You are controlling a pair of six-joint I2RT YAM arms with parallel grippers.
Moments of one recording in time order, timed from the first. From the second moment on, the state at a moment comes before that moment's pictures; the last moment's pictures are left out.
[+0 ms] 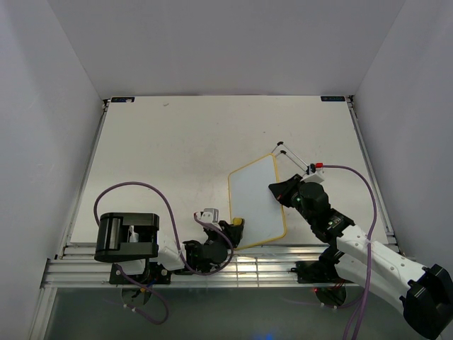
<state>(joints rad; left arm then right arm) -1.52 1.65 0.30 0.91 -0.95 -1.03 0.68 0.77 0.33 0.09 0.22 0.98</state>
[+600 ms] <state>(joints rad) -1.59 1.66 0.40 0.83 -1.06 -0.80 0.67 0.78 0.33 0.10 0.19 0.98</state>
